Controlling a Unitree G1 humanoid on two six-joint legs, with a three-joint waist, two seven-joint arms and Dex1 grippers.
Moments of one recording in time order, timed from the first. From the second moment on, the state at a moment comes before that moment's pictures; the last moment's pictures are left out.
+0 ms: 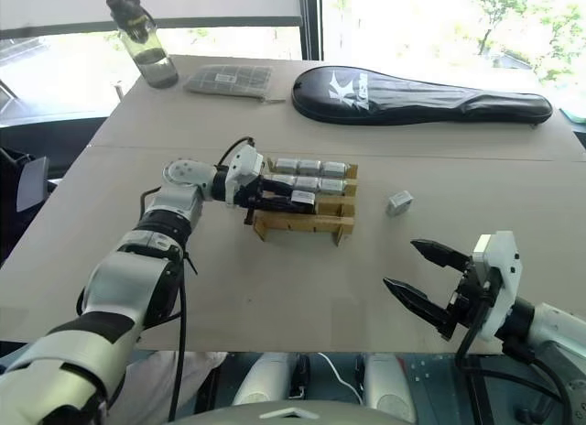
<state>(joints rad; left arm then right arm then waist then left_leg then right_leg) -1.02 0.43 -0.15 1.13 -0.18 -0.33 -1.61 0.41 -0.69 -0.37 -0.77 0.93 0.53 0.73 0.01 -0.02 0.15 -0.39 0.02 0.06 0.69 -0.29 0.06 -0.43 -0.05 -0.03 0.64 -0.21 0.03</state>
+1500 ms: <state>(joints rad) -0.04 0.93 0.38 -0.27 -0.59 0.37 -1.34 -1.16 -0.63 0.45 1.13 -0.23 -0.55 1.40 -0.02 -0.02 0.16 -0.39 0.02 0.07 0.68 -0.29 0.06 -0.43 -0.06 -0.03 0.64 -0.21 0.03</state>
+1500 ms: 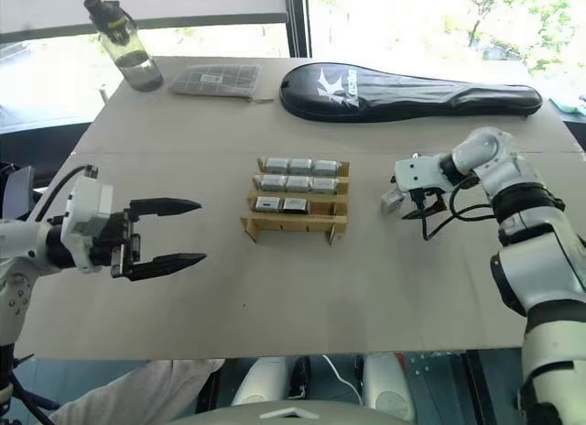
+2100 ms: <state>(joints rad) -0.06 0.93 0.39 -0.23 -0.63 0.30 -1.38 -1.20 -0.60 0.43 1.18 -0.26 -0.59 1.48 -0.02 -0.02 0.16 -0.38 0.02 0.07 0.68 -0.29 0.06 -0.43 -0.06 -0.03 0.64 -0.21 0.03</state>
